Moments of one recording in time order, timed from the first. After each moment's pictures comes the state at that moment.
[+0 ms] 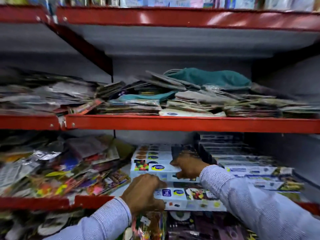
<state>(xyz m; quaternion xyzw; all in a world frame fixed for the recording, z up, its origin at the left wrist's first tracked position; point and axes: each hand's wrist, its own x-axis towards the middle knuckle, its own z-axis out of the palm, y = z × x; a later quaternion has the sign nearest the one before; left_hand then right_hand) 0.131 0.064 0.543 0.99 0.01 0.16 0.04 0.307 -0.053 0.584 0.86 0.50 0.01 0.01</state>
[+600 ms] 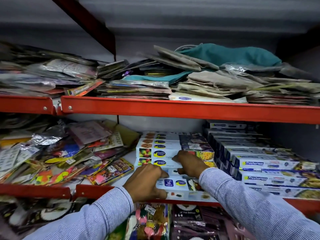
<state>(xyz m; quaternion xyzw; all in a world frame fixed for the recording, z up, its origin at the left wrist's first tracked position) 0.154 0.103 0.523 0.99 0.02 0.14 0.09 0.348 -0.003 0.515 0.87 0.49 0.05 -0.03</state>
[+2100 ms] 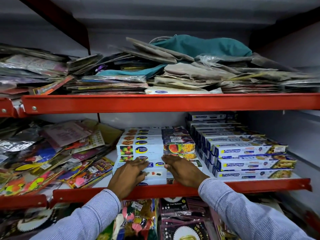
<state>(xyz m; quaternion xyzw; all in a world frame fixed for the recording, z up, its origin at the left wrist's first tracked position) 0.194 0.123 0.475 0.97 0.06 0.22 0.07 0.344 -0.061 0.478 0.83 0.53 0.06 -0.16</state>
